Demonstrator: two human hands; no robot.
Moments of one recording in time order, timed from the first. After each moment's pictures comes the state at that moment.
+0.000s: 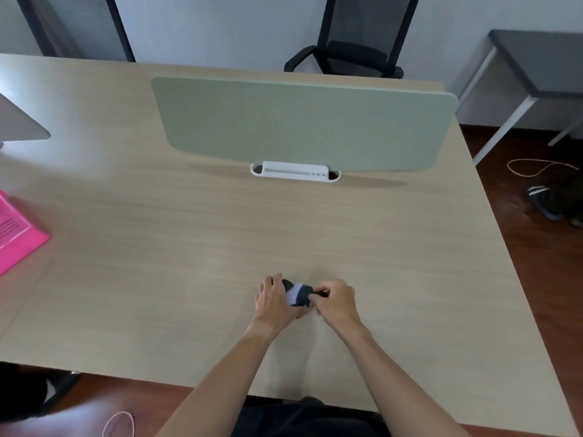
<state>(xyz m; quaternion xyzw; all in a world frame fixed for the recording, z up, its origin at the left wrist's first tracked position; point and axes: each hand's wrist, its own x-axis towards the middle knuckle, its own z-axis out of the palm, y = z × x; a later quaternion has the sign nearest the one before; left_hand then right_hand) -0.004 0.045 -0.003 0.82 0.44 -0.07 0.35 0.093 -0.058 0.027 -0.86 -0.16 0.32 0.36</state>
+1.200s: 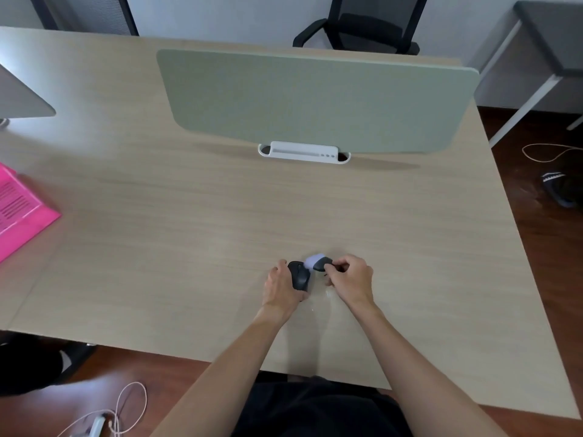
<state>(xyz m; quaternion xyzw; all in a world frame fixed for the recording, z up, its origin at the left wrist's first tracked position) -0.010 0.035 0.014 0.76 0.49 -0.06 0.42 0.101 -0.063 0.032 -0.85 -0.10 0.28 0.44</state>
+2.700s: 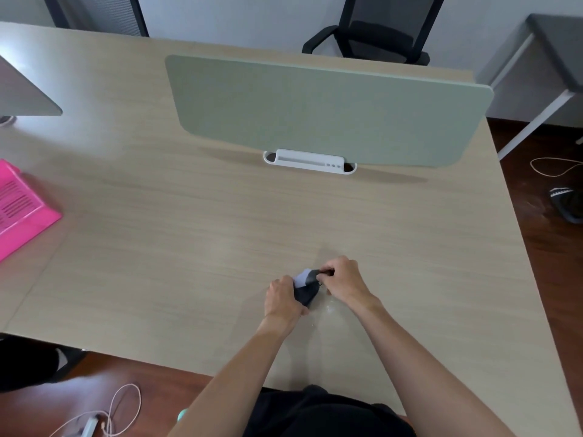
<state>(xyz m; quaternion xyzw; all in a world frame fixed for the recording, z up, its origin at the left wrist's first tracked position) -0.001 0.042 0.015 0.74 0.51 -0.07 0.43 0.132 -0.026 0.025 -0.86 -0.27 0.35 0.25</state>
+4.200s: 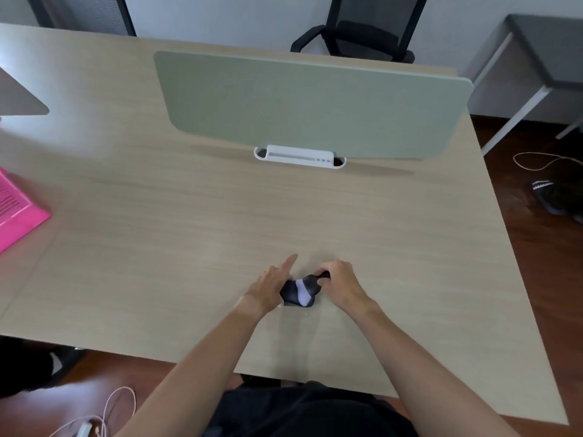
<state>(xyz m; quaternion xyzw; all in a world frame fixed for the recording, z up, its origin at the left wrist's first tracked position) -0.018 0.068 0.016 0.87 0.30 -0.19 0.34 0.117 -0.056 0.027 -0.85 -0.32 0.34 0.24</state>
